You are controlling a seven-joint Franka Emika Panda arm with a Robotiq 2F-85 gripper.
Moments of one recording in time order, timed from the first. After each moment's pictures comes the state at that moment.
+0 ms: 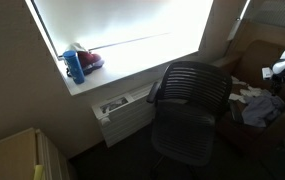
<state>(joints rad) -0.06 0.93 -0.29 -1.75 0.03 2.62 2.02</state>
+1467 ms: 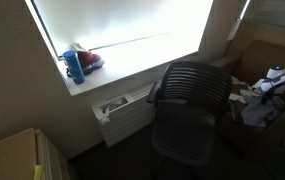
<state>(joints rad) -0.11 1.49 -0.39 -1.15 0.05 2.59 2.58</state>
